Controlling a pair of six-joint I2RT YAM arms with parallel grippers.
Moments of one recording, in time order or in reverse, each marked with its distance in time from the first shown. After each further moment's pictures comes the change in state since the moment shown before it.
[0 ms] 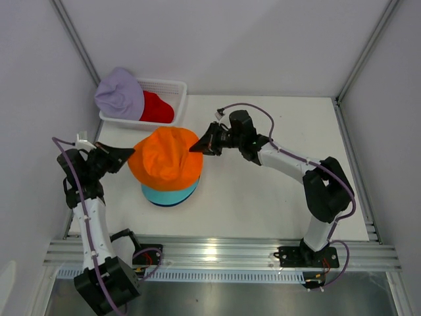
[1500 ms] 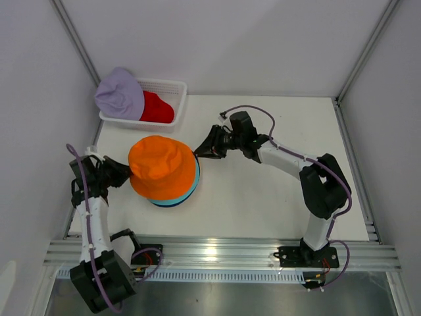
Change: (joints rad) left arm -0.002 0.028 -0.056 -0.235 -0.237 0.169; right arm -0.024 0.033 0.008 -0.130 0.023 -0.107
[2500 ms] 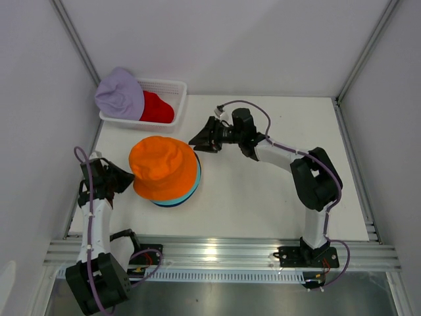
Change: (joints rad) left arm -0.130 -0.008 -0.060 -0.016 -0.267 -0.004; right arm -0.043 0.105 0.020 0.318 -0.156 0.090
